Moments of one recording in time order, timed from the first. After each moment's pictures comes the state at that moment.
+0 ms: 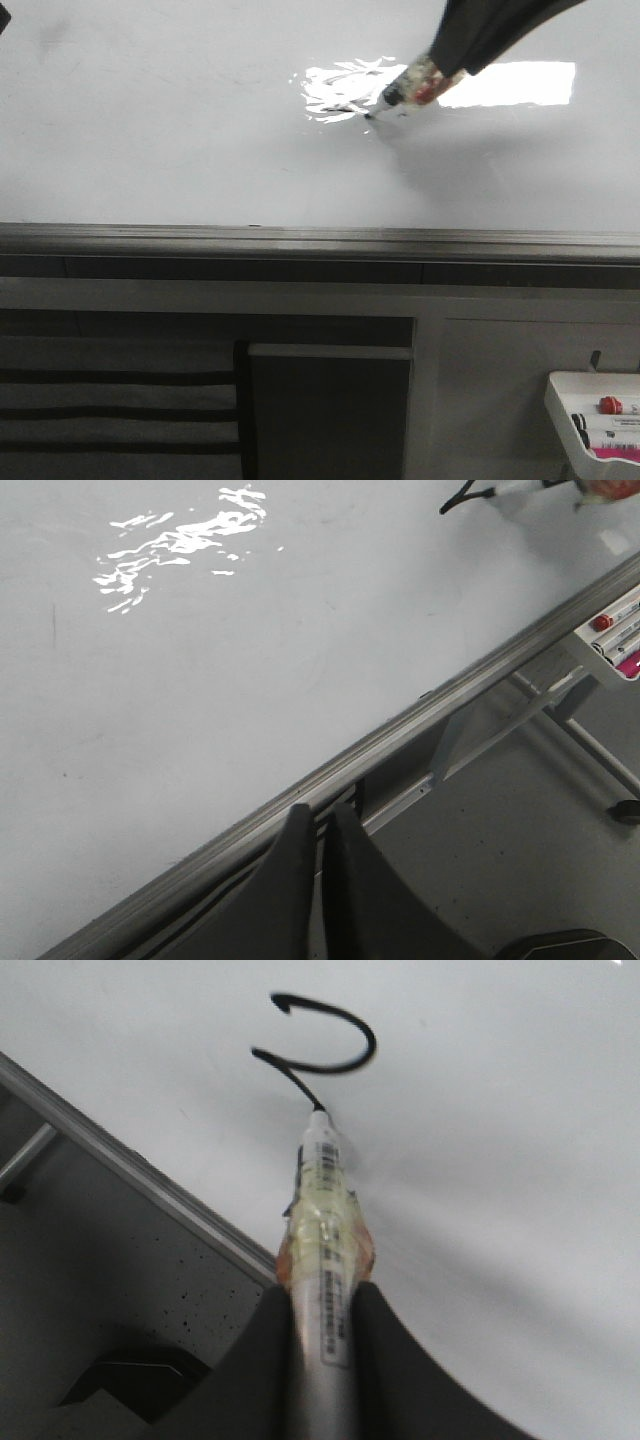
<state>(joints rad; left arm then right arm) -0.29 1.03 -0.89 -0.49 0.70 0.64 0.47 1.37 -1.18 0.12 0.76 -0.15</state>
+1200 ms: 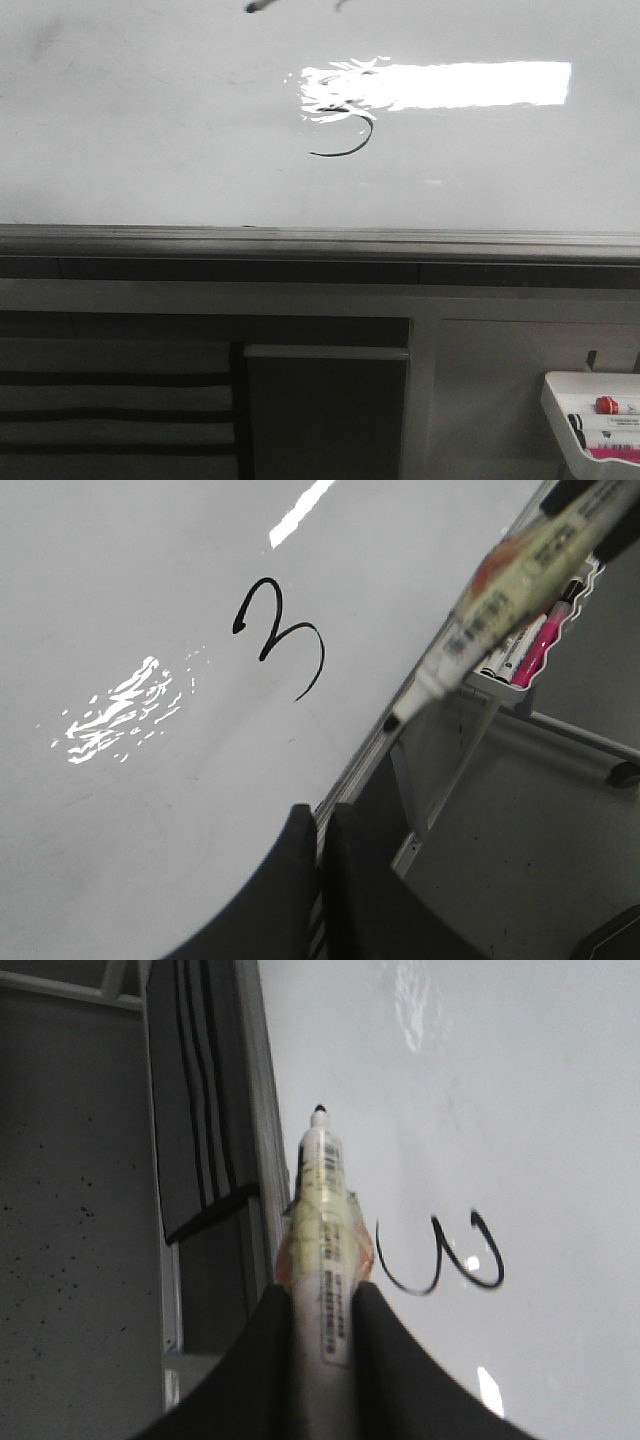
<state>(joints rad) -0.51 1.03 -0.97 -0.51 0.67 0.86 0.81 1.14 -1.14 -0.01 0.72 -0.79</state>
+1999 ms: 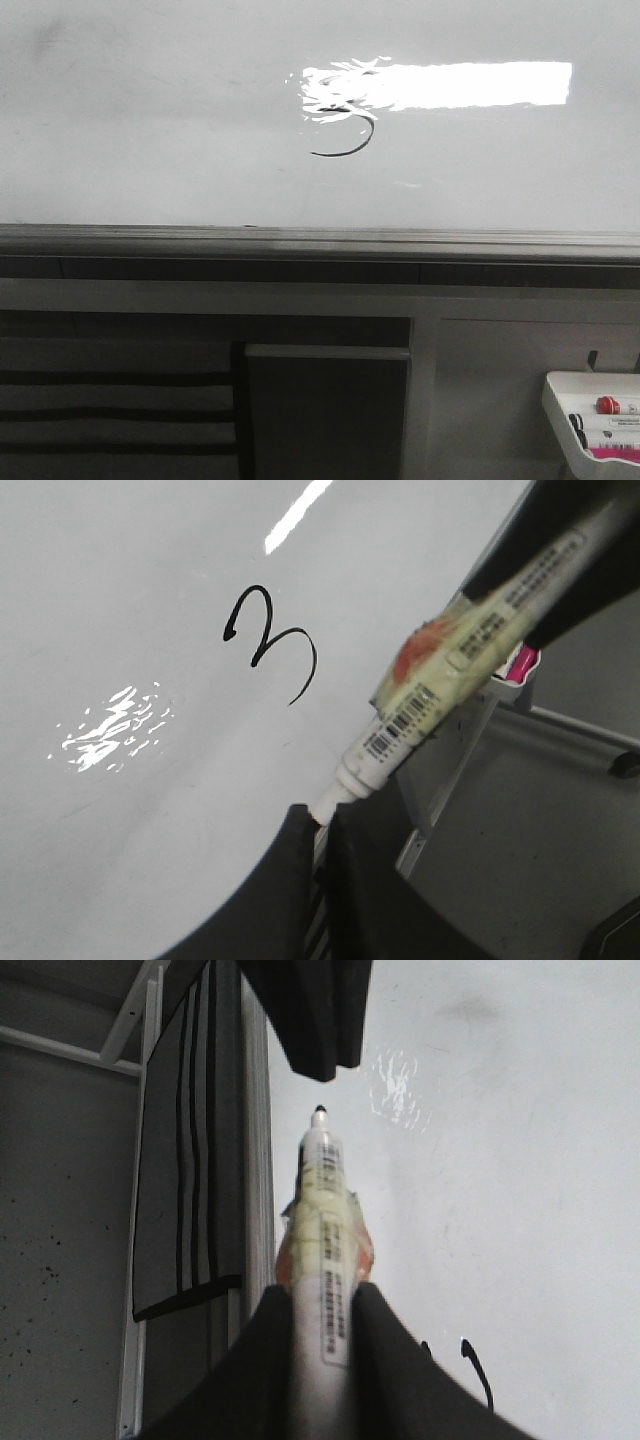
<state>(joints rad) -0.54 1.03 -0.98 -0.48 0.68 0.91 0.86 1.21 -1.14 -0.01 0.57 -0.82</state>
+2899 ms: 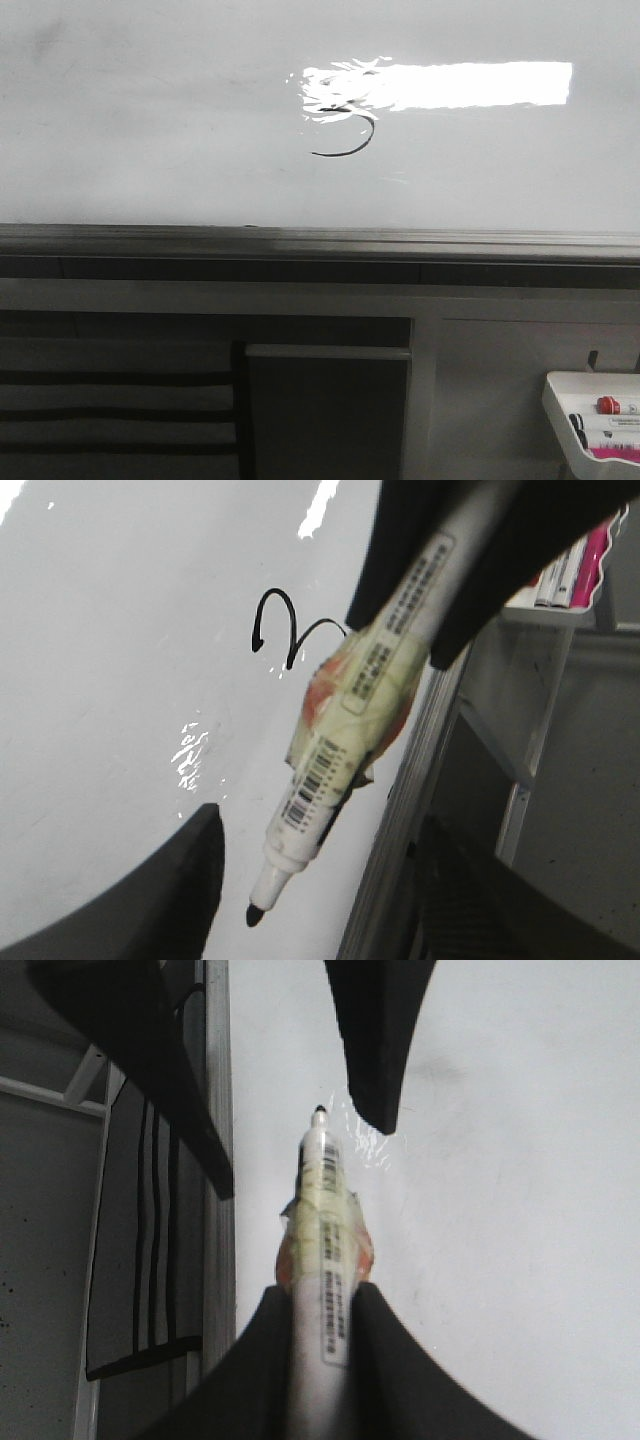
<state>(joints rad) -0.59 1.05 -0.98 -0.32 0.61 1.03 0.86 1.27 -1.14 0.02 0.42 -0.87</state>
